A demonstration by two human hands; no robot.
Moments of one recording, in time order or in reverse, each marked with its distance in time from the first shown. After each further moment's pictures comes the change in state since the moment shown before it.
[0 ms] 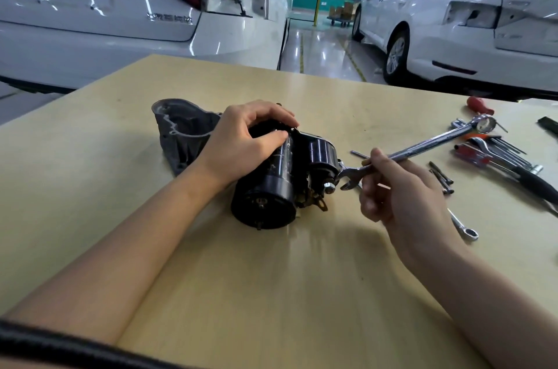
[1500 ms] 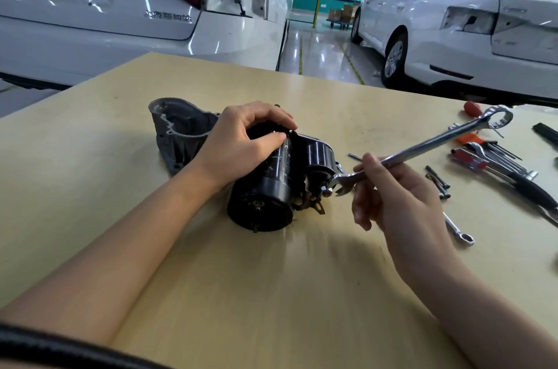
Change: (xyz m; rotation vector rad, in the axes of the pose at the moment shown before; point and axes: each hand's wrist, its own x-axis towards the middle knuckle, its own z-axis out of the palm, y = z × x) left_hand -0.001 -0.001 0.000 -0.001 0.000 0.000; right_hand -0.009 0.005 0.002 -0.039 -0.071 -0.139
